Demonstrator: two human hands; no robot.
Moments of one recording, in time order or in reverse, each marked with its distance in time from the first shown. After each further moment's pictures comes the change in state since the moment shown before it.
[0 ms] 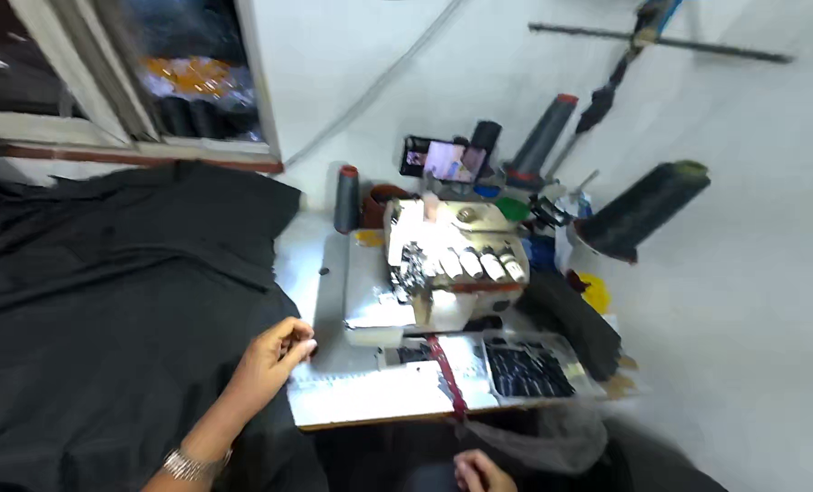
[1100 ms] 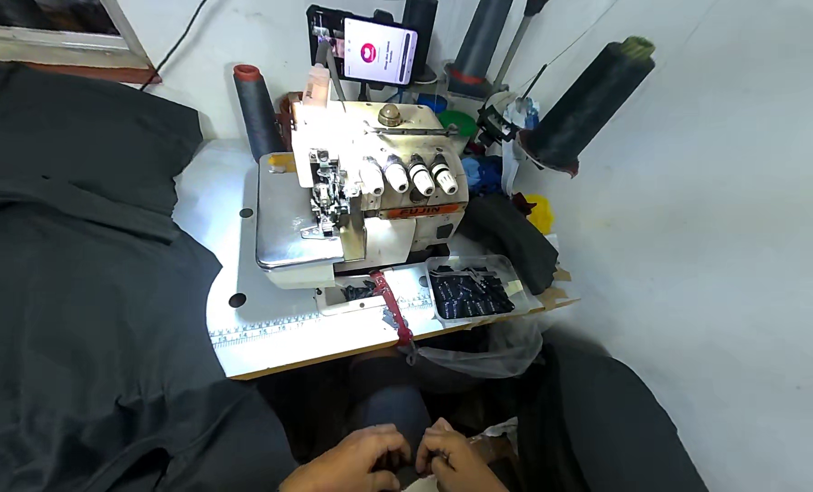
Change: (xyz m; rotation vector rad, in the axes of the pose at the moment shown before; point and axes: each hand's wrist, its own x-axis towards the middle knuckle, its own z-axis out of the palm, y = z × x) left_hand -0.126 0.057 0.177 -0.315 -1.182 -0.052; right_hand -0.043 0.026 -0.041 -0.063 -0.516 -0.053
